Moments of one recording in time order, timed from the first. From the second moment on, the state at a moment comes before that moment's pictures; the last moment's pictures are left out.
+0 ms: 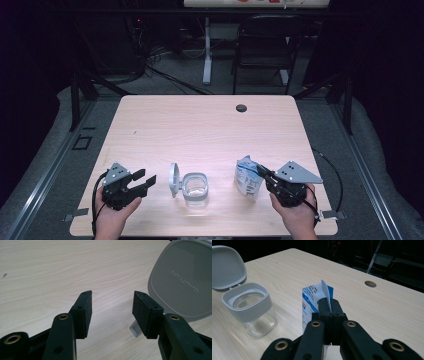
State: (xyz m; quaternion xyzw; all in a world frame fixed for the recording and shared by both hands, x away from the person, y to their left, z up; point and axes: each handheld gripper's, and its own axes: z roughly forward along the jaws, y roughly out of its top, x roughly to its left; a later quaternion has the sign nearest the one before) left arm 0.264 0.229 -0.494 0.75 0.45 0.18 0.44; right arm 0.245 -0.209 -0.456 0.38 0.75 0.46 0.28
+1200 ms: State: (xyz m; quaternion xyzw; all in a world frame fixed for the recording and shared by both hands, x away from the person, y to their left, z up) left arm 0.263 0.230 -0.493 0.75 0.46 0.18 0.45; right arm 0.242 -0.222 -0.477 0.39 0.73 0.51 0.24
